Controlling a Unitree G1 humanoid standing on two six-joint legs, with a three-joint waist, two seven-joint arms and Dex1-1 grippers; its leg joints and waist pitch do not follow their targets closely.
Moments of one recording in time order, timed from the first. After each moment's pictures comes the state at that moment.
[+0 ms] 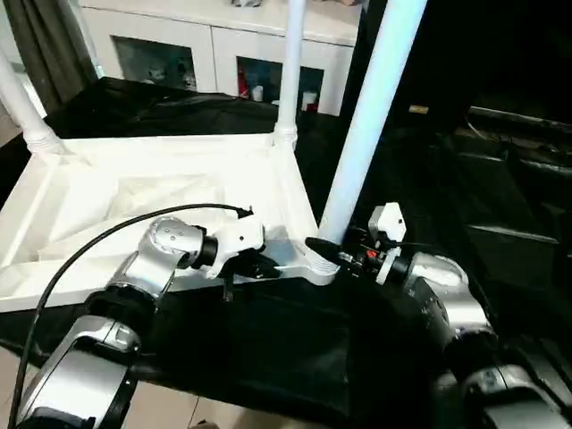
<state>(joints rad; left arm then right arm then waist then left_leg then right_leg) -0.65 0.37 -0.29 0.77 0.09 -0.12 -1.26 -0.50 -0.21 0.09 0.82 0.27 -0.27 1.07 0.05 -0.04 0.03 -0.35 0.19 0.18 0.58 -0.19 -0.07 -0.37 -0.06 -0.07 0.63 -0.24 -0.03</state>
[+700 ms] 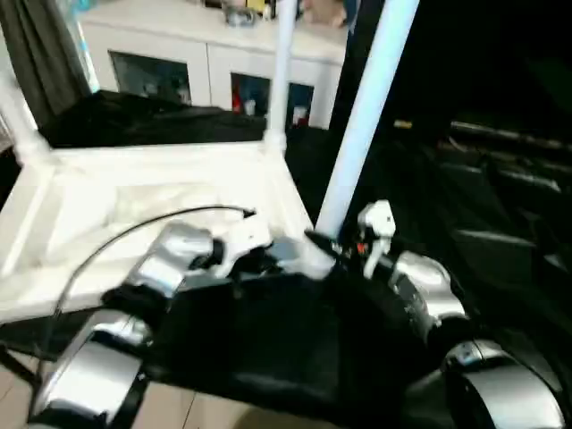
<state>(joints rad) -0.70 0.30 -0.29 0.88 0.15 -0.07 -1.09 -0.62 -0.13 0.04 1.12 0.24 -0.40 0.82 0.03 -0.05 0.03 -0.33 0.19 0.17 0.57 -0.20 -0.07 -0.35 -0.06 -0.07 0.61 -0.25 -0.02</state>
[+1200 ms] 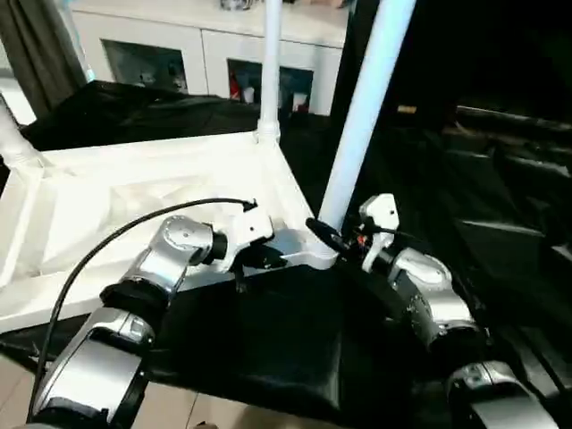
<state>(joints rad) -0.70 0.32 -0.28 0.83 0.11 -0.06 -1.14 -0.47 -0.16 0.08 0.68 0.22 -0.14 0.75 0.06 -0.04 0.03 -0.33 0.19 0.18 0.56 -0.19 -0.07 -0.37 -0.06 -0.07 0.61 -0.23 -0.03</state>
